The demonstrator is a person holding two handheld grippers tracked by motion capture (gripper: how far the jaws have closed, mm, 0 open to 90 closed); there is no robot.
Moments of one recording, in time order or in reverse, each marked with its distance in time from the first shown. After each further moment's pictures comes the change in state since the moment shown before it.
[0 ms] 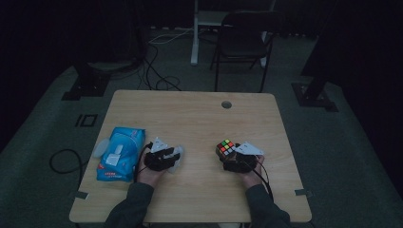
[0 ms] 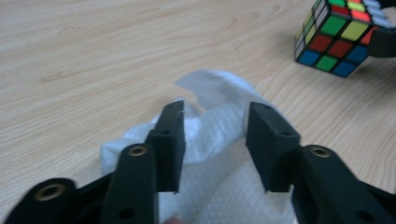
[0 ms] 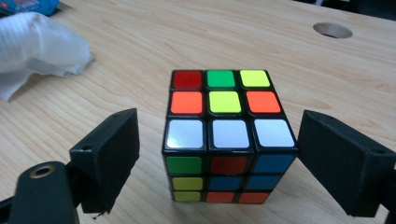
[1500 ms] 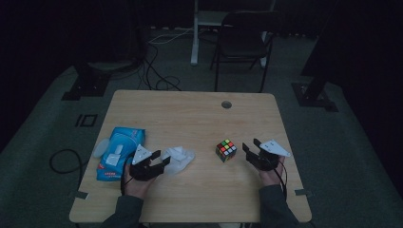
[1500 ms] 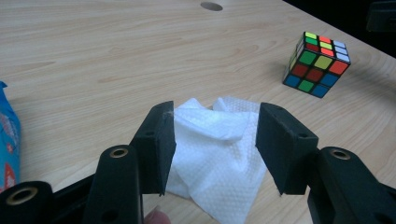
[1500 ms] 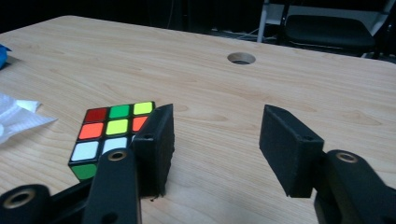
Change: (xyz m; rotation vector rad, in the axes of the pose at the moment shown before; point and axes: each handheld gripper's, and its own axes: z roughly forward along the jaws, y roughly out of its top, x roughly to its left) left arm -0.011 -0.014 -0.062 -0.123 0.070 -0.060; right arm -0.045 0.003 -0.050 -0.121 -0.157 0.097
